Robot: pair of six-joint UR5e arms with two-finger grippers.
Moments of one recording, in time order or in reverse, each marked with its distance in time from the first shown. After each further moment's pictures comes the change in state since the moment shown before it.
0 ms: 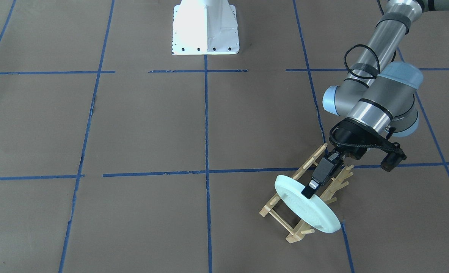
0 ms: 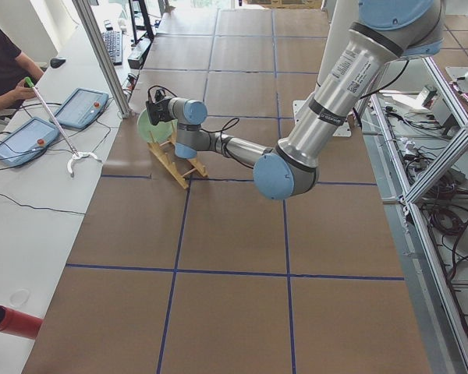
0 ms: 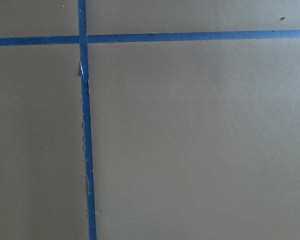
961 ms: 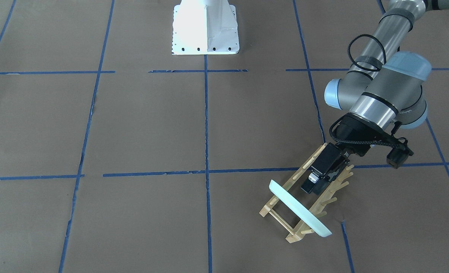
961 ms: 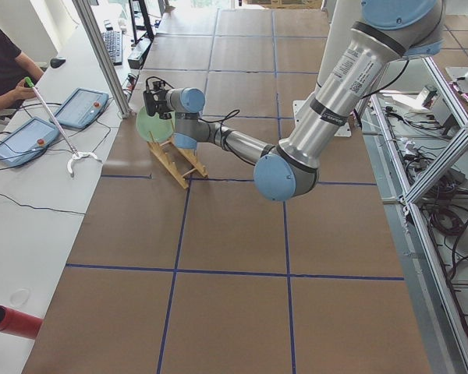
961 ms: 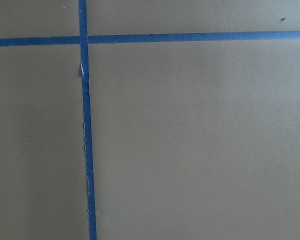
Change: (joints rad) left arm -0.050 0.010 -0.158 0.287 -0.090 0.173; right arm 0.000 0.001 0.000 0.000 0.000 0.000
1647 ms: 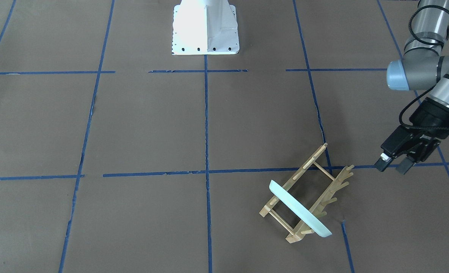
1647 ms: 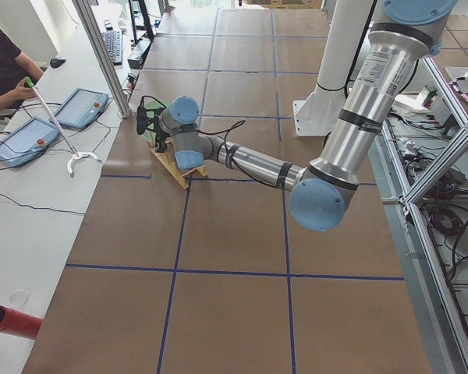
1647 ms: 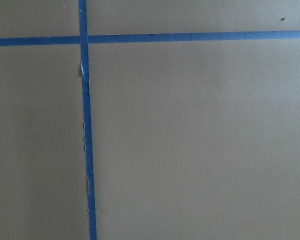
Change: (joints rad) left arm -0.217 0.294 -0.158 0.266 -0.312 0.567; right arm 0.000 0.000 0.000 0.000 0.000 0.000
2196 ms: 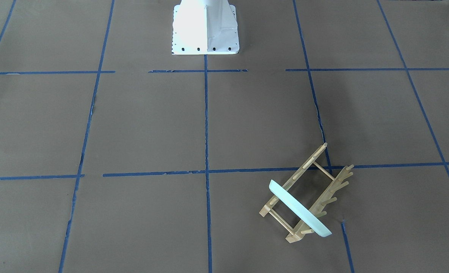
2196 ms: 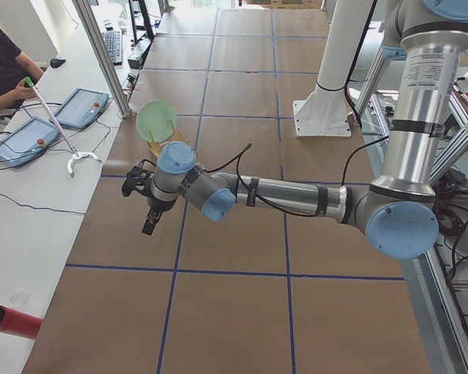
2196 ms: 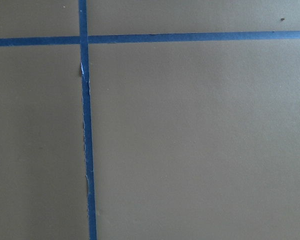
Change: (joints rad) left arm -0.328 0.197 -0.068 0.544 -0.073 0.944; right arm 0.000 0.000 0.000 0.000 0.000 0.000
